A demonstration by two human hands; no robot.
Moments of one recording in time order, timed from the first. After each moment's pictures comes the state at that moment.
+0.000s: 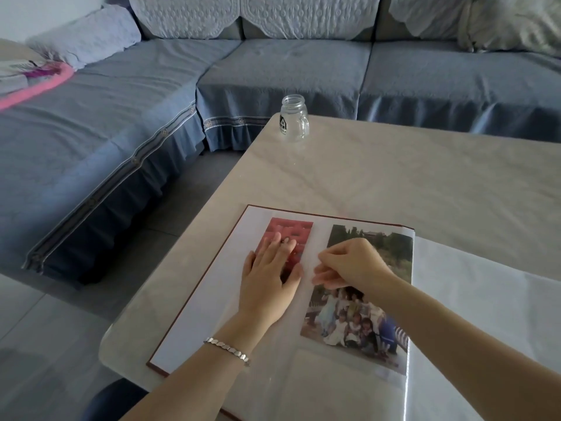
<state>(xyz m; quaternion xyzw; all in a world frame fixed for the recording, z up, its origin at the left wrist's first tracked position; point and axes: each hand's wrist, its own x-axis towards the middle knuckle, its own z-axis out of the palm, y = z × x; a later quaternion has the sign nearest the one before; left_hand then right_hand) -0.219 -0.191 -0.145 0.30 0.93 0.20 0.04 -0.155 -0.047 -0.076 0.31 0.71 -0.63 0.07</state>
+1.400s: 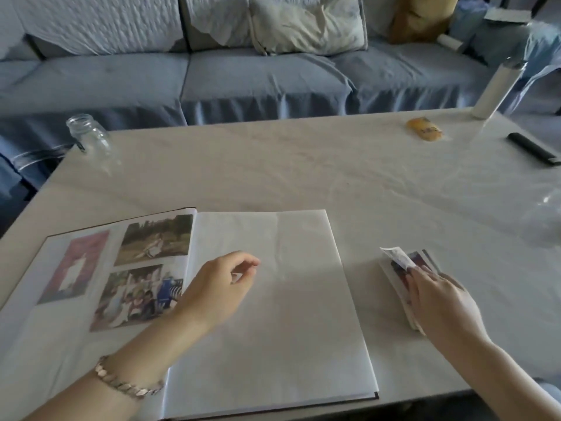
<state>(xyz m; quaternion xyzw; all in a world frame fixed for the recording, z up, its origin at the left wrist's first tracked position) -0.024 -0.050 -0.059 0.44 0.80 0.33 0.23 0.237 0.113 -0.092 0.44 0.88 0.02 -0.17</state>
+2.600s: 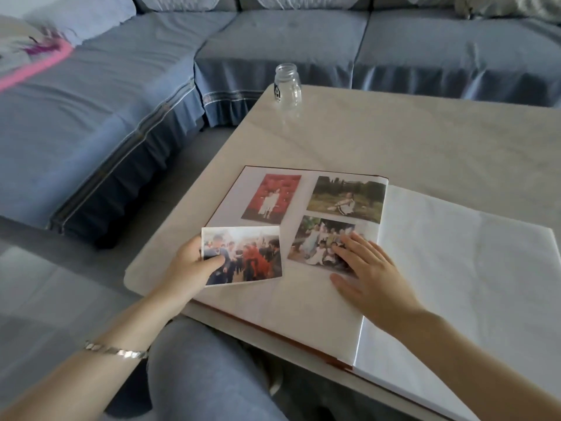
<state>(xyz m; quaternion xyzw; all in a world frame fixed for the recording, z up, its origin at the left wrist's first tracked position) -0.158 -0.299 -0.070 0.03 0.87 0.45 0.19 -0.018 -0.062 -0.099 0.08 0.98 -0.20 -0.01</state>
